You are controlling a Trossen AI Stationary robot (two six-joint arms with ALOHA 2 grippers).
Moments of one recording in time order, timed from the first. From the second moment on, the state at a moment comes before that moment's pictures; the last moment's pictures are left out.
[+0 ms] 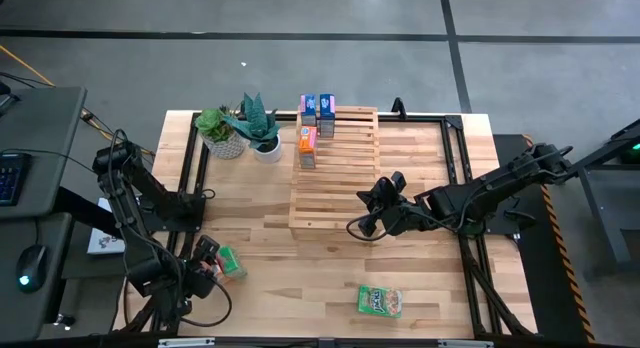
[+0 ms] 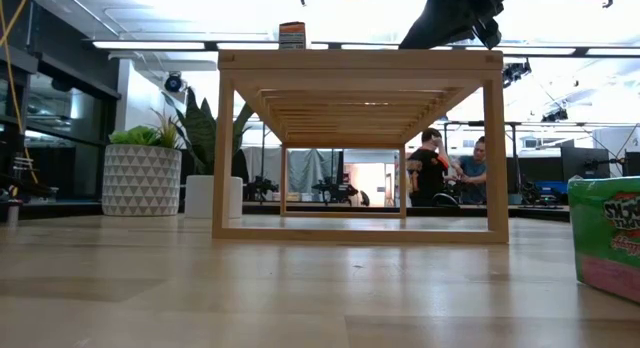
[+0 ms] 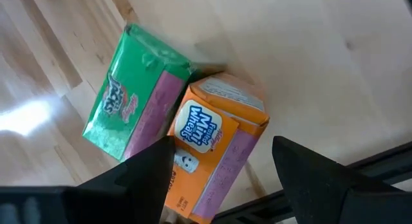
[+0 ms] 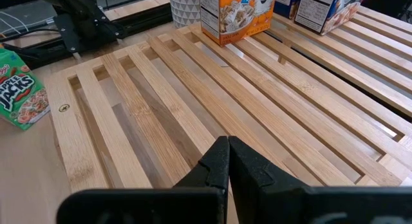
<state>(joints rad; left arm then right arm) -1.14 1.42 1.09 -1.21 -0.27 -0.57 0.36 1.34 0.98 -0.38 0.78 0.63</state>
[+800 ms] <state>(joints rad) -1.14 1.42 1.10 -1.23 -0.32 -0.55 0.36 1.34 0.98 -0.38 0.80 0.63</state>
